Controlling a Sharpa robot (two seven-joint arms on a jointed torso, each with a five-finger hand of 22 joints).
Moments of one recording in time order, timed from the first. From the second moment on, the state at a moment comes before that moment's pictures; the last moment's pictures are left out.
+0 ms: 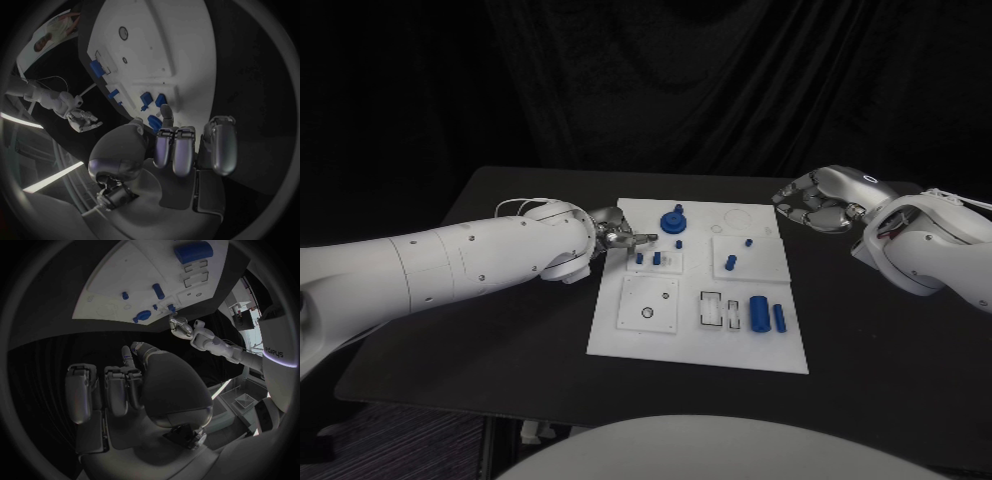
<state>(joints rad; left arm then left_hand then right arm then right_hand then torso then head) 1.23 -0.63 -0.21 1.28 -1.05 -0.15 -0.31 0.89 0.09 -0.07 0.29 0.09 0.95 0.04 0.47 1.31 1.47 -0.02 1.57 1.31 1.47 -0.07 1.57 1.31 0.05 1.46 0.04 1.37 1.31 1.32 -0.96 -0.25 1.47 -1.35 -0.46 0.05 1.36 0.00 0.32 0.16 0.40 0.88 0.13 0.07 0.16 1.46 0.02 1.57 1.31 1.47 -0.05 1.57 1.31 0.02 1.47 0.06 1.52 1.31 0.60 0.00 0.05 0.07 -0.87</state>
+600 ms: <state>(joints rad) 1.23 -0.65 -0.21 1.29 -1.38 -0.49 0.03 1.40 0.09 -0.02 0.20 0.17 0.42 0.15 0.41 1.17 0.78 0.08 0.87 1.26 1.47 0.02 1.55 1.31 0.06 1.40 0.12 1.33 1.31 1.32 -0.97 -0.25 1.48 -1.35 -0.46 0.05 1.35 0.00 0.32 0.16 0.40 0.88 0.13 0.07 0.16 1.46 0.02 1.57 1.31 1.47 -0.05 1.57 1.31 0.02 1.47 0.06 1.52 1.31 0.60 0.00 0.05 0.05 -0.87</state>
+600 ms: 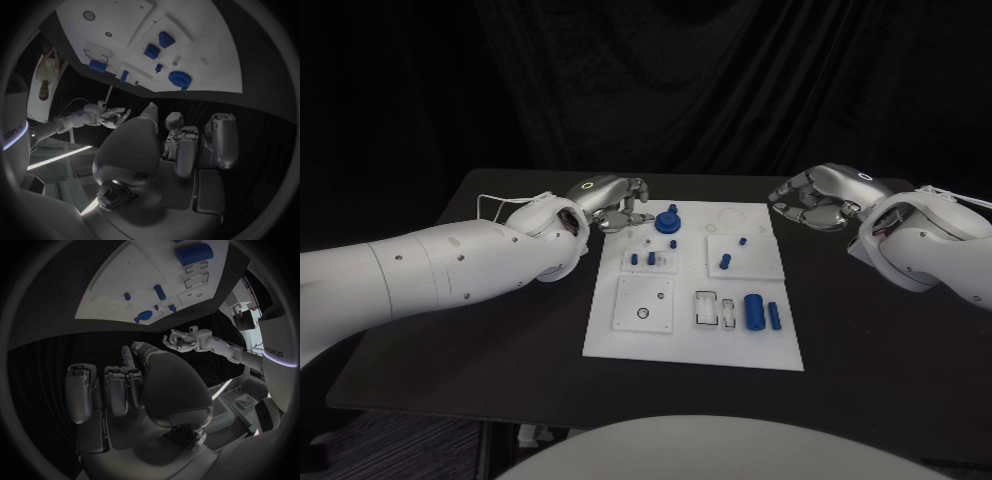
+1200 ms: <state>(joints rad) 1.23 -0.50 -0.21 1.13 -1.48 -0.33 0.24 1.56 -0.09 0.34 0.06 0.29 0.69 -0.03 0.12 0.47 0.56 0.09 0.39 0.55 1.44 0.00 1.45 1.31 0.06 1.39 0.11 1.32 1.31 1.32 -0.96 -0.25 1.47 -1.35 -0.46 0.05 1.35 0.00 0.32 0.15 0.40 0.88 0.13 0.07 0.16 1.46 0.02 1.57 1.31 1.47 -0.05 1.57 1.31 0.02 1.47 0.06 1.51 1.31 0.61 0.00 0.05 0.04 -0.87</state>
